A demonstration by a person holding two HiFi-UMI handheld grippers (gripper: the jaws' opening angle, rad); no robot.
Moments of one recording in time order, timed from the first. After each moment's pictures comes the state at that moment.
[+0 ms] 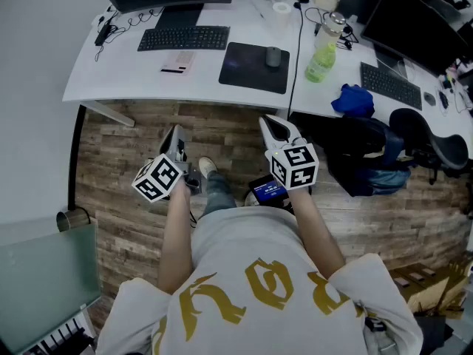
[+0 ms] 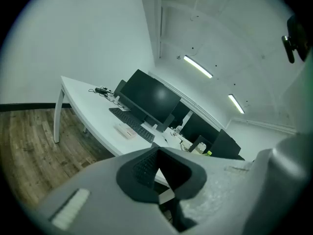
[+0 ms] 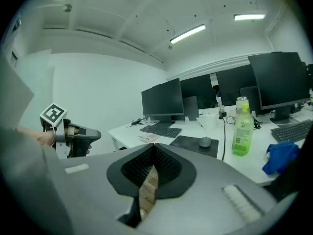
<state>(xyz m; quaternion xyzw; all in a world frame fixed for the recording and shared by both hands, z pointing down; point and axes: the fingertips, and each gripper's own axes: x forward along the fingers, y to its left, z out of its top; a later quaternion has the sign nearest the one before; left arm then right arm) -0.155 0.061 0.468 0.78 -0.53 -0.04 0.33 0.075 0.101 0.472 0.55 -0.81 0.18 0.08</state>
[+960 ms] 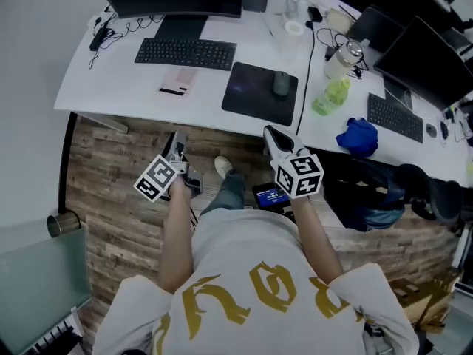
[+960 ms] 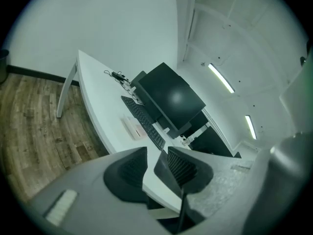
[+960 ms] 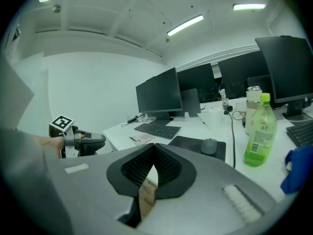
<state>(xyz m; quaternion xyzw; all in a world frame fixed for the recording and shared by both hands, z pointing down) -0.163 -0.037 0.527 0.71 -0.54 -0.11 0.44 0.089 0.010 0.498 0.54 -0.81 0.21 0.09</state>
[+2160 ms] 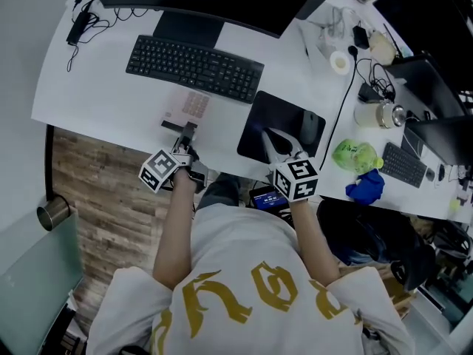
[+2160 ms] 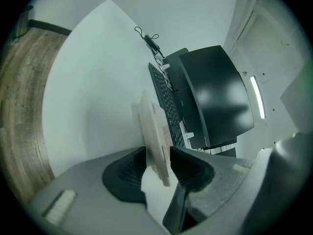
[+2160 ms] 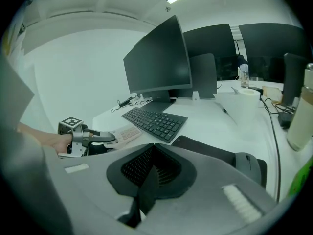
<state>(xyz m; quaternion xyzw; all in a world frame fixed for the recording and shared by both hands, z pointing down) -0.170 -0.209 0.643 0.58 -0.51 -0.14 0.62 0.048 -0.178 0.573 0.49 -0.80 0.29 0.20</state>
